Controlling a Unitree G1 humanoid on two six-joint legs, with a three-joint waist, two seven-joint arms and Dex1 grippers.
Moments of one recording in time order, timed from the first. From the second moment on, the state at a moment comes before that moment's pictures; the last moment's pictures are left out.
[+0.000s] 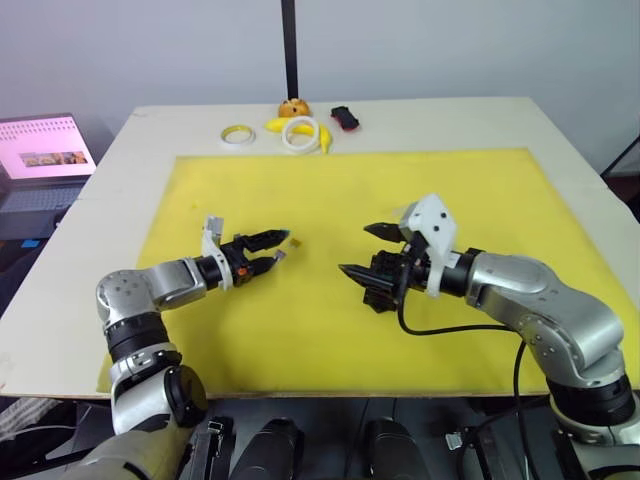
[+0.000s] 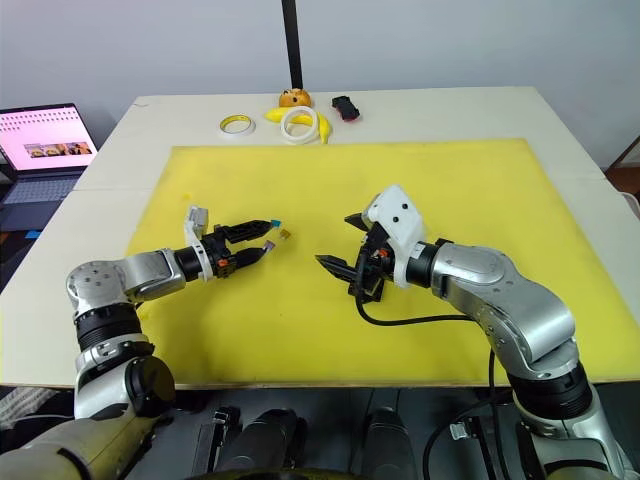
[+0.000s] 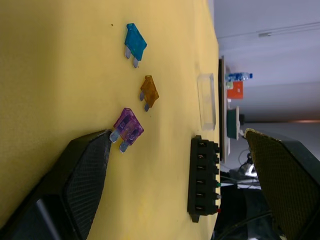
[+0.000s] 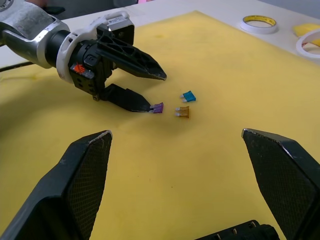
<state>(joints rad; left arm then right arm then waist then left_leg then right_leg) -0.67 0.20 0.68 0.35 -0.98 1.51 -0.17 -0.42 -0.64 0.04 -0.59 0.61 0.90 0.56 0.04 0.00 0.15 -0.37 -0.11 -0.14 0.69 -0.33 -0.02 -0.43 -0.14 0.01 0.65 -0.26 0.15</state>
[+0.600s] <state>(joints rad) -0.66 0.20 0.63 0.36 -0.92 1.45 -0.20 -0.42 -0.65 0.04 -0.59 0.61 0.90 0.56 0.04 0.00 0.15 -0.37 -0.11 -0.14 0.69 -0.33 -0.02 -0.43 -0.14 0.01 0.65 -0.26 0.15</state>
